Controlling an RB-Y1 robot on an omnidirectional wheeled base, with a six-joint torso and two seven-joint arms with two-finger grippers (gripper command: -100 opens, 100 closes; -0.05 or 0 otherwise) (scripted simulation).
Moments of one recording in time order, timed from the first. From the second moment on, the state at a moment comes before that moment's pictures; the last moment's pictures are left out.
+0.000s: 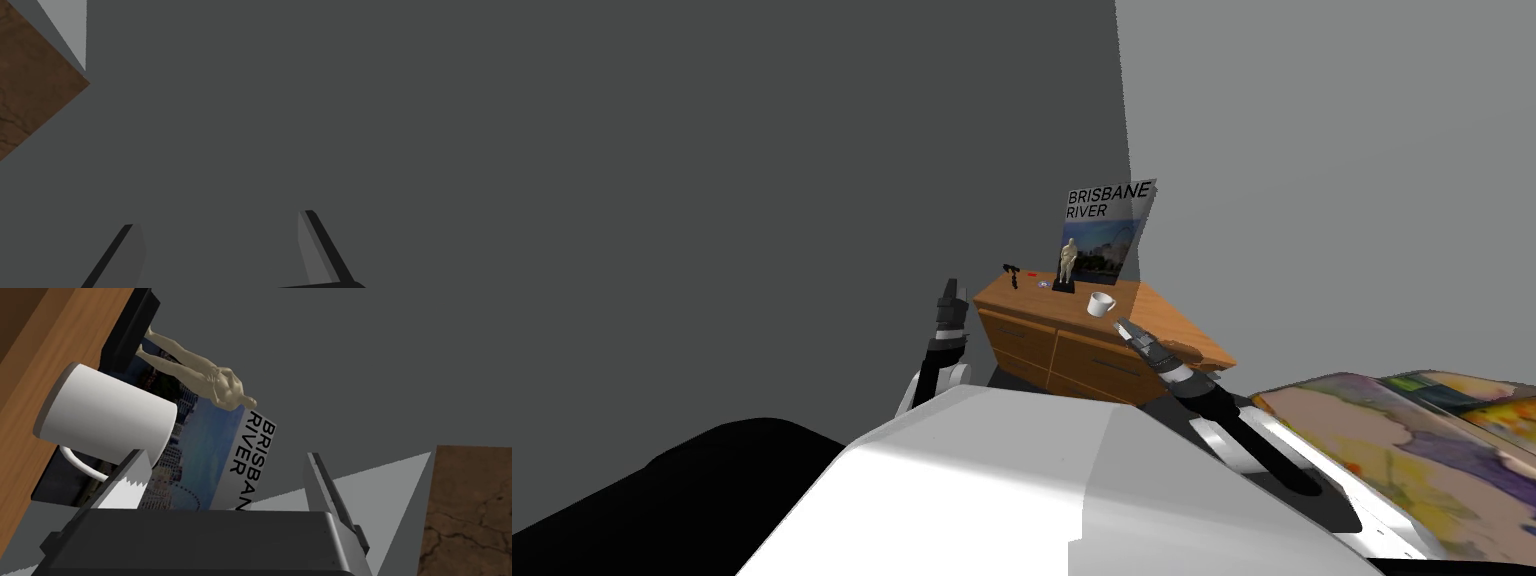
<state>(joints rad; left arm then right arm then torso) 0.49 0.00 -0.02 -2.37 -0.06 -0.35 -0.13 0.58 -0.77 -0.09 -1.96 0.10 -0.66 -0.22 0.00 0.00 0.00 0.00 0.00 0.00</state>
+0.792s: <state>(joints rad) 0.49 0.00 -0.02 -2.37 -0.06 -0.35 -0.13 0.59 -1.02 -0.12 -1.87 0.13 -0.69 -0.27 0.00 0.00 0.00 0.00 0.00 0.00</state>
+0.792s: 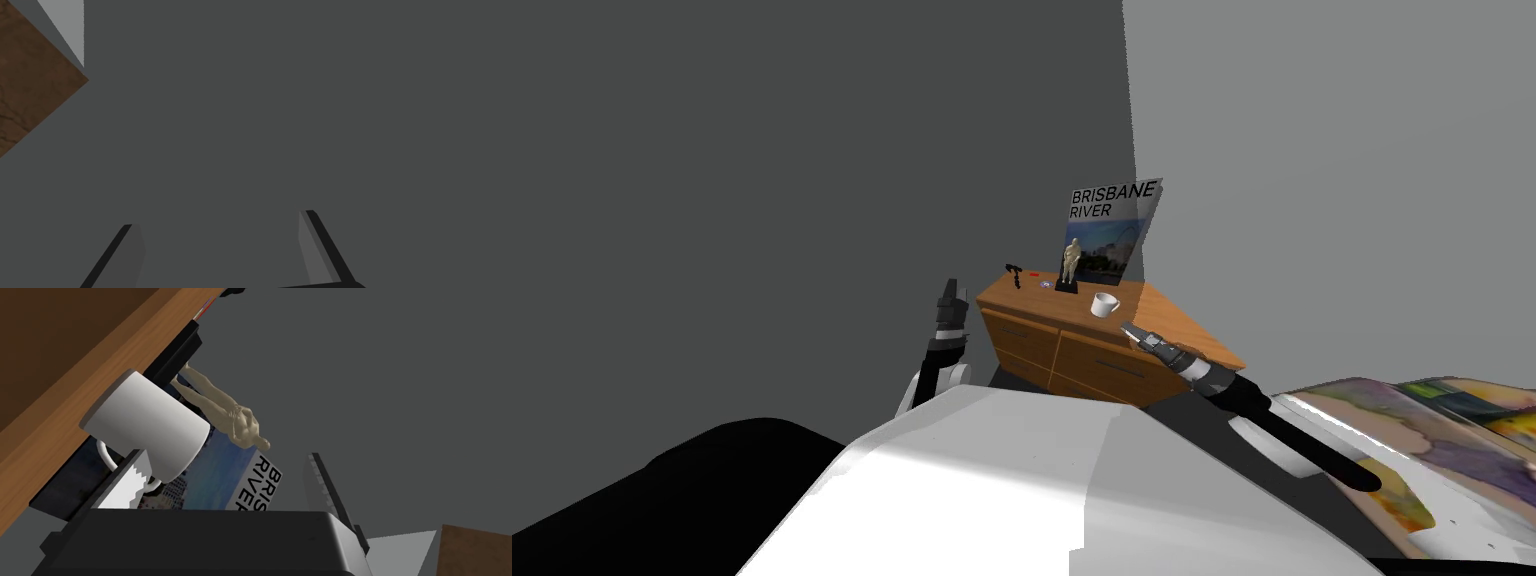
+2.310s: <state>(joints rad) 0.49 0.00 -0.02 -2.37 -0.06 -0.35 -0.13 0.64 -1.54 -0.19 -1.68 0.19 -0.76 -0.37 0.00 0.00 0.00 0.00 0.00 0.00</state>
